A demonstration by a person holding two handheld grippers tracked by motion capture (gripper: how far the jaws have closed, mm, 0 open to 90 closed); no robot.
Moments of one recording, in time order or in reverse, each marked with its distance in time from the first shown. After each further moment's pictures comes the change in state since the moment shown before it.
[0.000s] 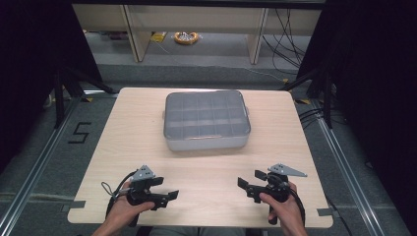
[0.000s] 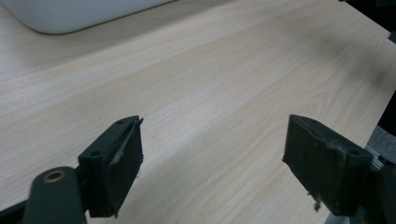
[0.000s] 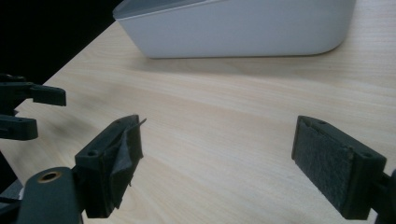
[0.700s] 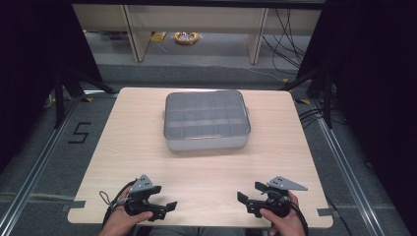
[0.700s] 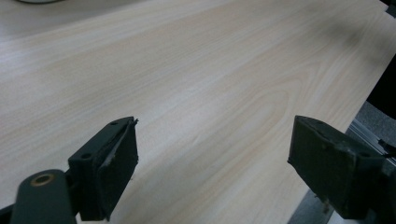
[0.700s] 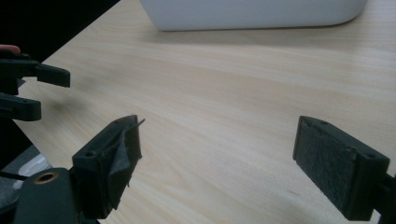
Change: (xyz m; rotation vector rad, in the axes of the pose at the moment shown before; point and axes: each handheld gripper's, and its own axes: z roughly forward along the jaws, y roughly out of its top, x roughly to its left) left arm -0.013 -0.021 -0.009 0.037 0.003 0.038; right arm 0.015 -0.026 -0.016 0.041 0.009 -0.045
